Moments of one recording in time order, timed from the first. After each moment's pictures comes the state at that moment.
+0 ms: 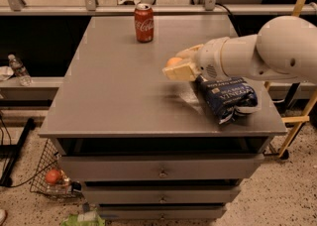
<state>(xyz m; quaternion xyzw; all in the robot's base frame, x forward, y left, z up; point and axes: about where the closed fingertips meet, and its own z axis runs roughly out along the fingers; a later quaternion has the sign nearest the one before) 0.596 -0.059 0.893 -0.43 0.74 0.17 0.48</state>
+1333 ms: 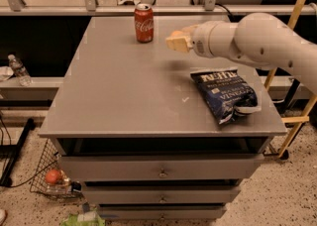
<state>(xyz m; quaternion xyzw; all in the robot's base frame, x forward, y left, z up) 0.711 -0.075 0.909 -0.32 0.75 0.14 0.56</state>
